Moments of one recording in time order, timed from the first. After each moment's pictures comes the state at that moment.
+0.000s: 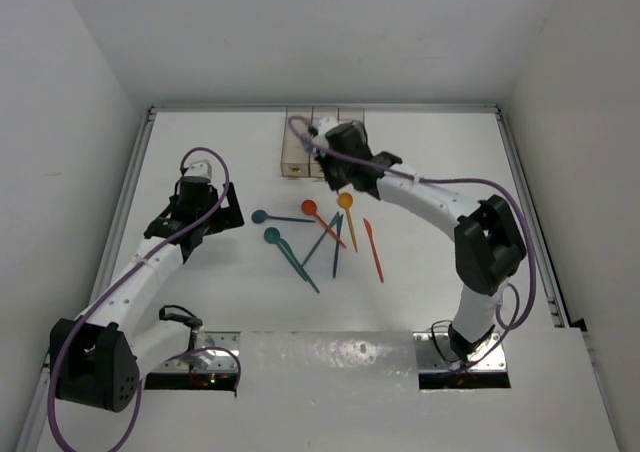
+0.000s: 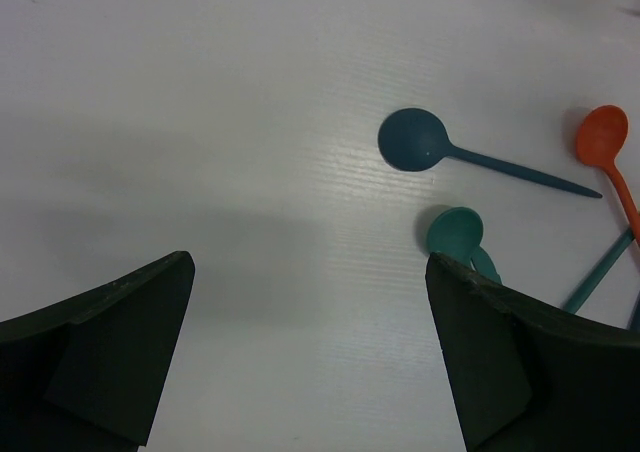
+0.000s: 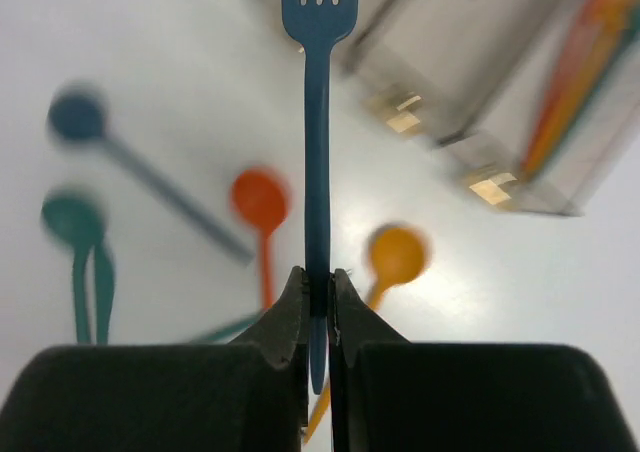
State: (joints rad) left arm -0.18 1.05 0.69 -0.42 -0.16 -0.37; right arm 0.70 1.81 1.34 -0.31 0.09 -0.02
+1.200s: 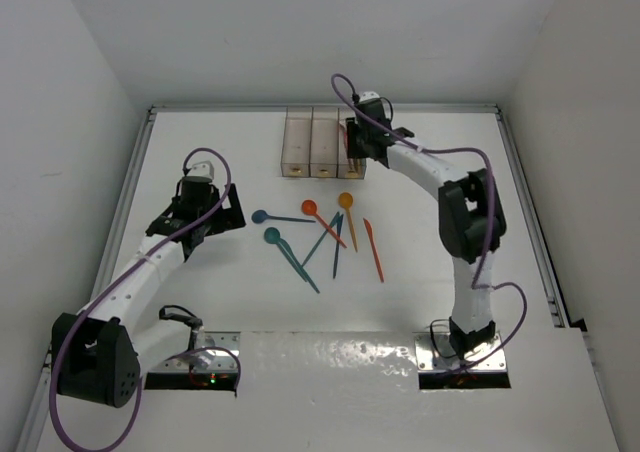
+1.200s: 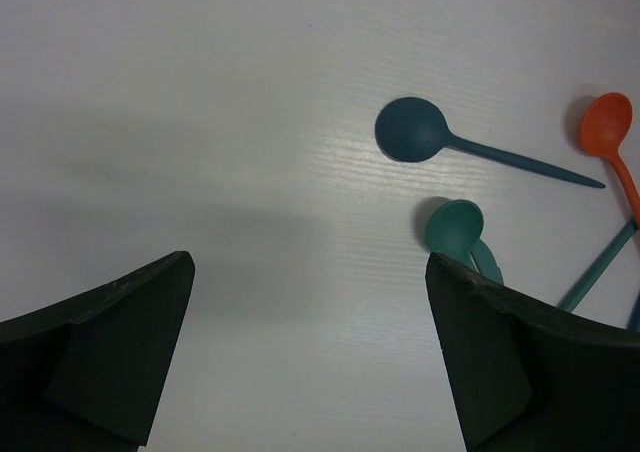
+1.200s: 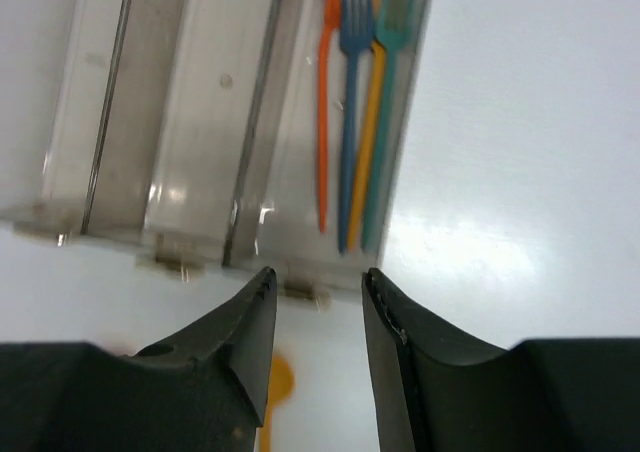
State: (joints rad) left arm -0.18 1.07 0.69 -0.42 -0.14 -0.36; right arm 0.42 2.11 1.65 -0.28 0.18 0.21
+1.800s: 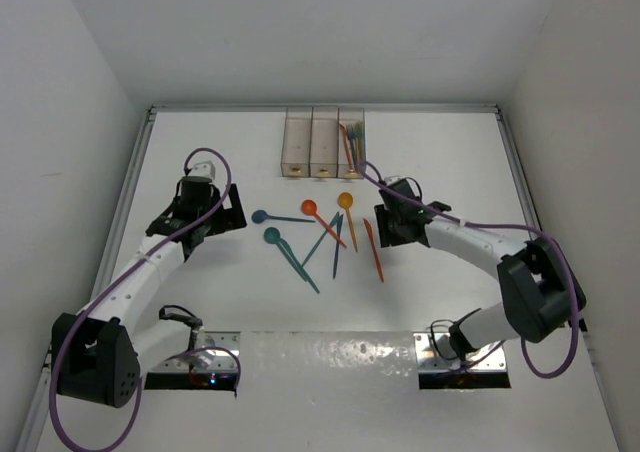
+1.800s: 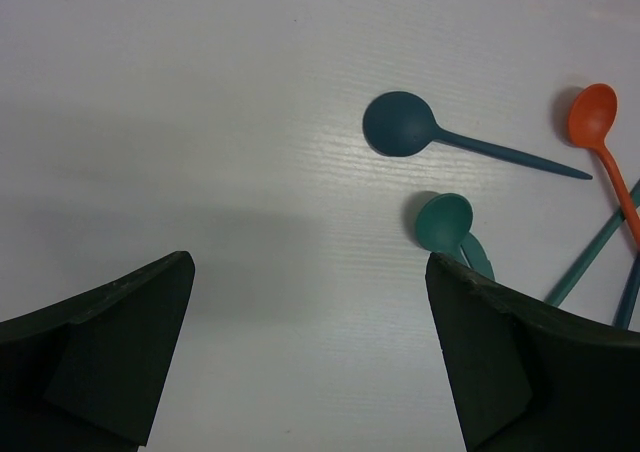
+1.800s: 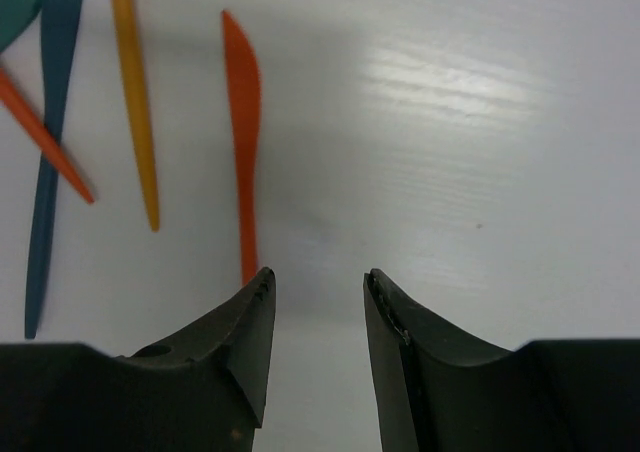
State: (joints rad) left arm -0.18 1.07 0.69 -0.42 -0.12 -0.36; right arm 0.49 1.46 0.78 -0.37 0.17 0.28
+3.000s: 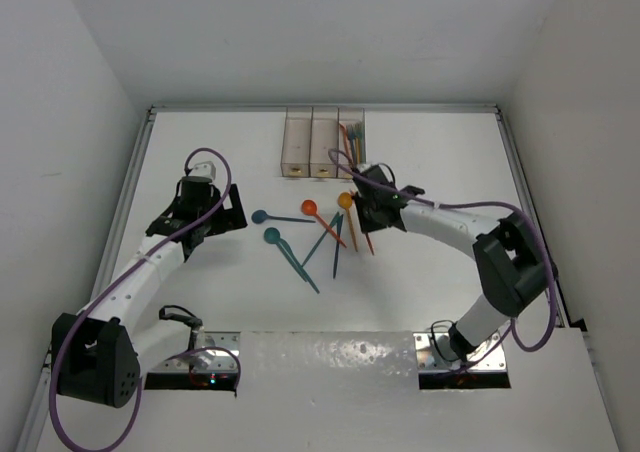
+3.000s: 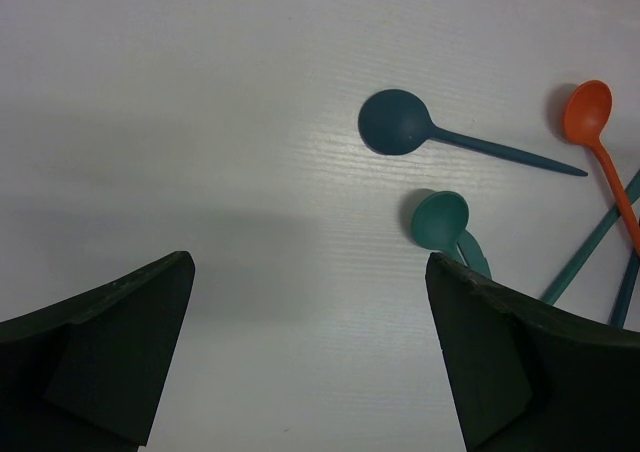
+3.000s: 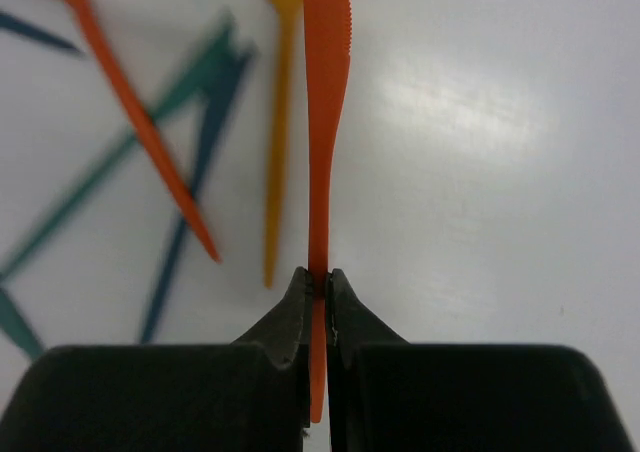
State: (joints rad) left arm -0.18 1.07 0.69 -0.42 -0.10 -0.36; right arm 0.61 1.62 0.93 -0.37 0.15 0.31
